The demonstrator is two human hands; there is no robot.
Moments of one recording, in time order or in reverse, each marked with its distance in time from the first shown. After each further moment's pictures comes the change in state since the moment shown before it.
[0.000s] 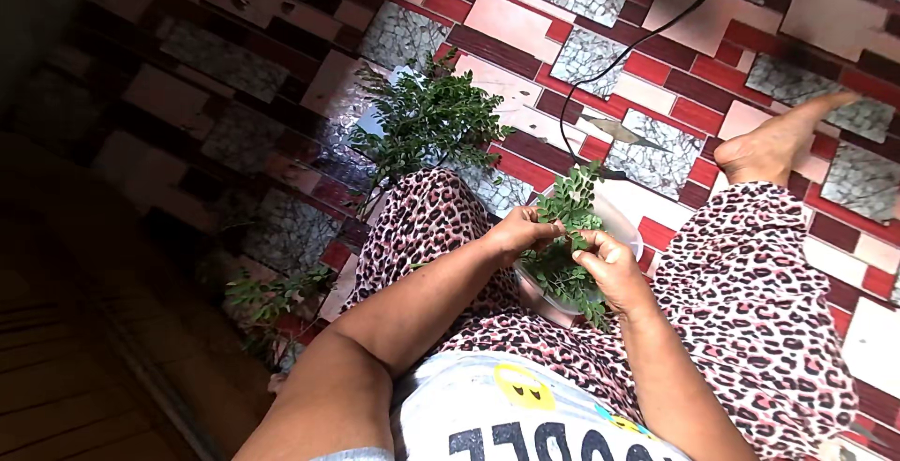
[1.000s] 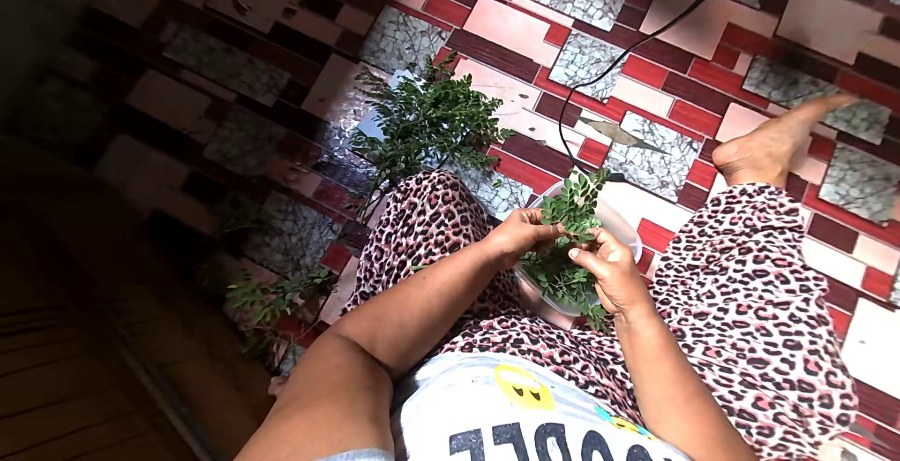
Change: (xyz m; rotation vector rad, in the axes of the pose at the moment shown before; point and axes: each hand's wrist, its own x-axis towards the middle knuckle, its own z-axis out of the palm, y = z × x) left_hand 0.001 0.000 0.002 -0.031 -0.008 -0.001; right_hand 0.000 -0.003 0.007 0.250 0.031 0.000
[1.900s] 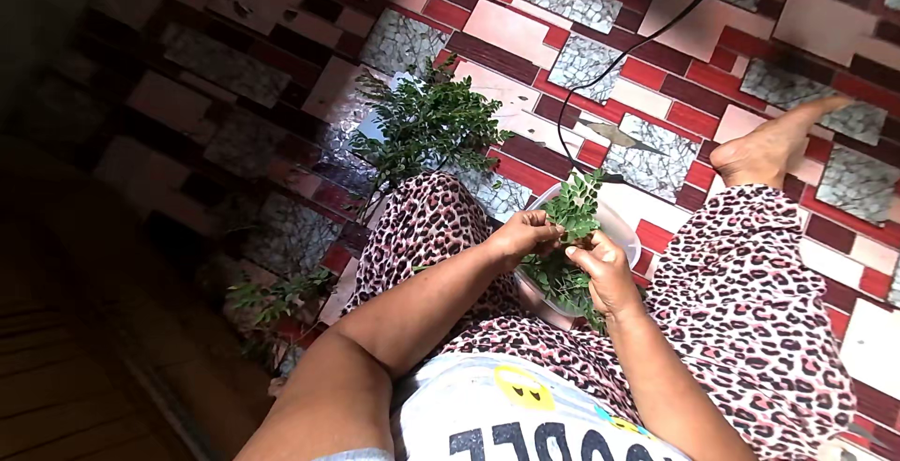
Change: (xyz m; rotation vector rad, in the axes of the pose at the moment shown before) left_hand 0.005 -0.005 -0.001 -0.004 -0.025 -0.012; right_hand 0.001 0.007 0.007 0.031 0.037 -0.045
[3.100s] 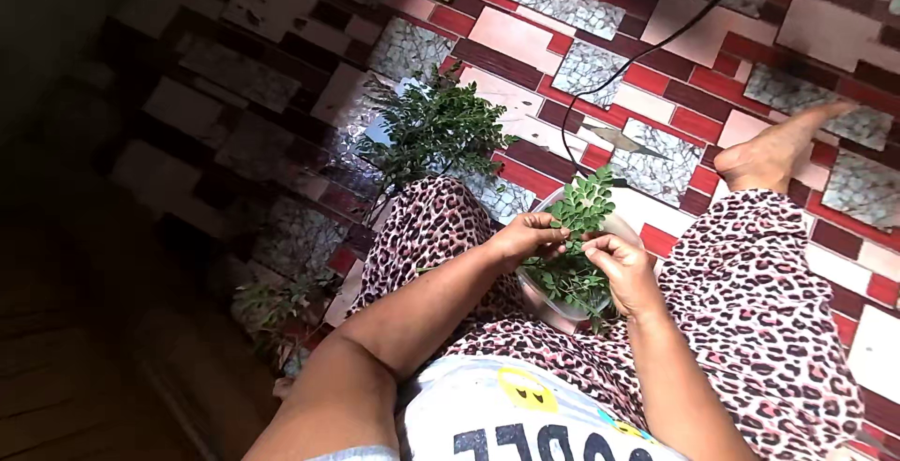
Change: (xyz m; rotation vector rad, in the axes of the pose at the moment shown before) left_hand -0.005 0.008 -0.003 0.001 -0.059 0.005; right_hand 0.006 -0.005 -0.024 -0.229 -0.026 -0.073
